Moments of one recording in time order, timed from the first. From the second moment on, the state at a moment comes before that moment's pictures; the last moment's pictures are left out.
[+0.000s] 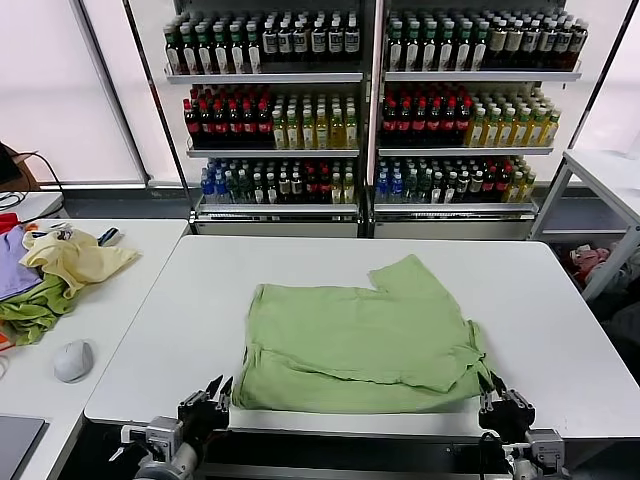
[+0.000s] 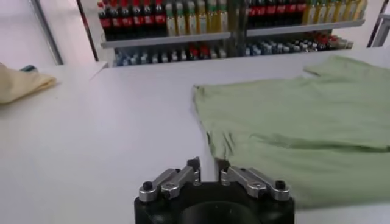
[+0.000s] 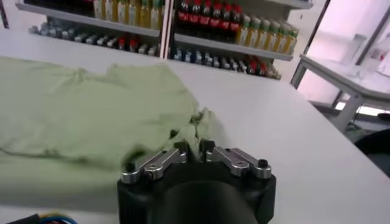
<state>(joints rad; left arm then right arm) 1.59 -1.10 -0.42 -2.26 -0.42 0.55 -0.28 -1.67 1.19 0.66 2.28 0.25 -0.44 0.12</state>
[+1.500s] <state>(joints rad) 0.67 -1.21 -0.06 -1.44 -0.59 0.55 -0.34 -0.48 1.23 0.19 1.15 0.46 -0.55 0.11</state>
